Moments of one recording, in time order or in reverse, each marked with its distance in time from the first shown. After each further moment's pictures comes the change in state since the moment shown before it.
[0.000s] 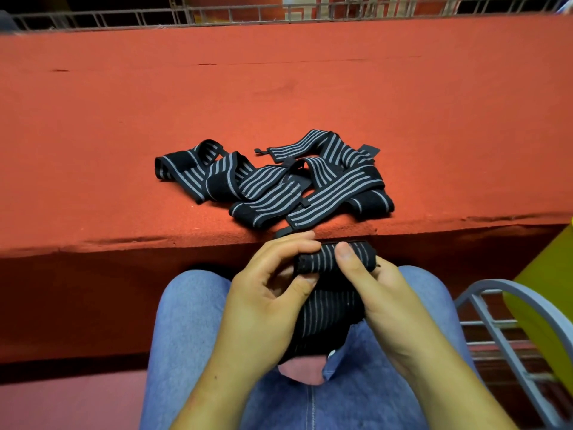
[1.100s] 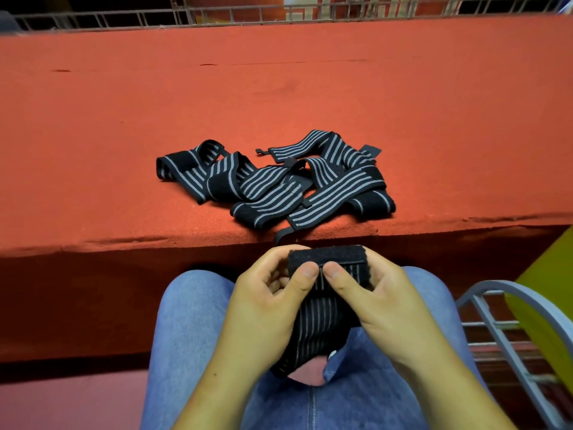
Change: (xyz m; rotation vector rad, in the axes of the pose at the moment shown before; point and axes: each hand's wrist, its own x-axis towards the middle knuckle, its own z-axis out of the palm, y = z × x) left_hand 0.001 -0.004 -0.001 -0.036 0.009 -0.170; right_hand -0.002 0.005 -0.005 -0.177 -0.069 -0.201
